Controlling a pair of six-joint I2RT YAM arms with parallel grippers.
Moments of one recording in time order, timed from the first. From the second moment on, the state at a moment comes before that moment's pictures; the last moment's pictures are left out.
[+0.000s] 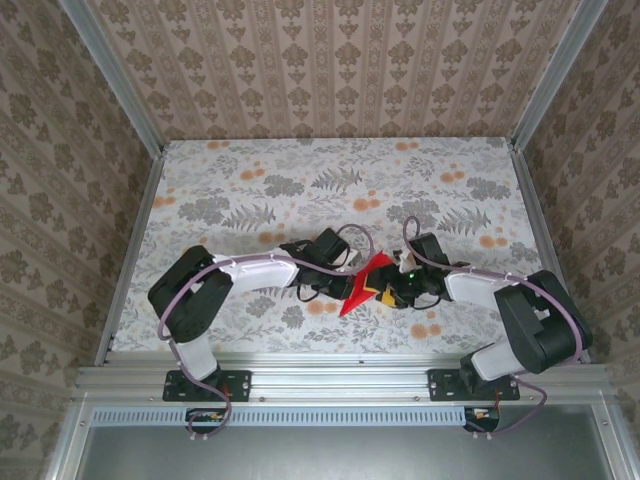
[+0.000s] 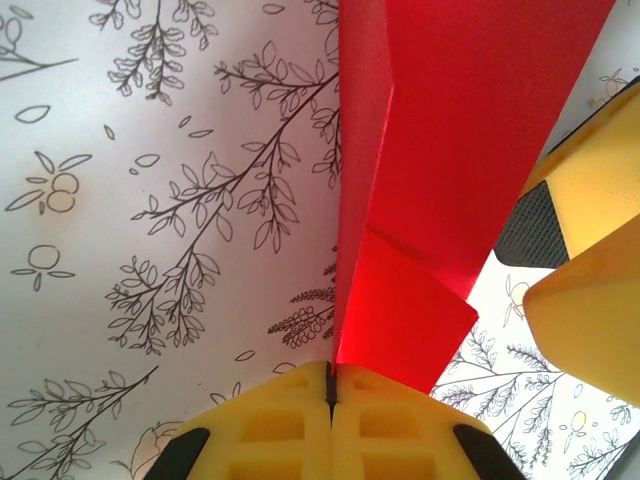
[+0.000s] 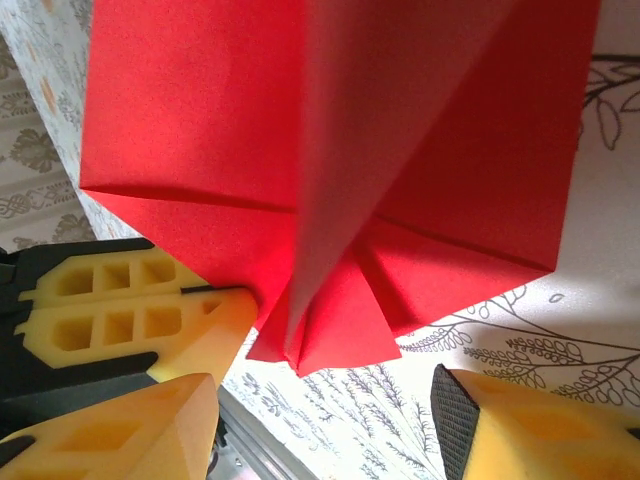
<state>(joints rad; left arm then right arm) -0.93 1.76 1.00 -0.31 0.30 -0.38 0.36 1.46 0.52 -0.06 -0.69 0.87</state>
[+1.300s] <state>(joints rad) -0.87 1.71 0.90 -0.14 0.43 -0.49 0.44 1.57 0.56 0.09 -0.69 1.00</state>
